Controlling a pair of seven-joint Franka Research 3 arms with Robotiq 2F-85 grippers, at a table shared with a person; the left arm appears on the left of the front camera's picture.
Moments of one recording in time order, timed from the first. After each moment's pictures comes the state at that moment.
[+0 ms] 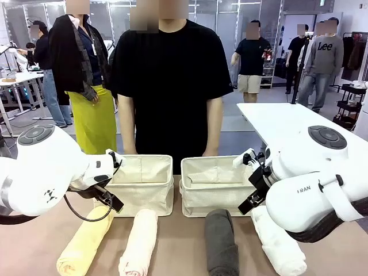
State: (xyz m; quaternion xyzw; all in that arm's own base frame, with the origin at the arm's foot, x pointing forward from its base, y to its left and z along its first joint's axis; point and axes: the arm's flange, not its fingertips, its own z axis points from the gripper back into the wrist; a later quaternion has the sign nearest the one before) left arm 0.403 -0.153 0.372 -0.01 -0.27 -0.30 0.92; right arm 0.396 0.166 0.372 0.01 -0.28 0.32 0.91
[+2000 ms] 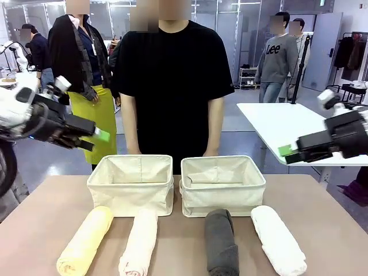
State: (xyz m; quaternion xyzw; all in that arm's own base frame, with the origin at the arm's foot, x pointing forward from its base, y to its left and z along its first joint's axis) left arm 0.361 -0.064 0.552 -0.37 -0.35 -0.17 0.84; right arm 0.352 0.007 0.509 0.46 -0.30 0.21 0.81
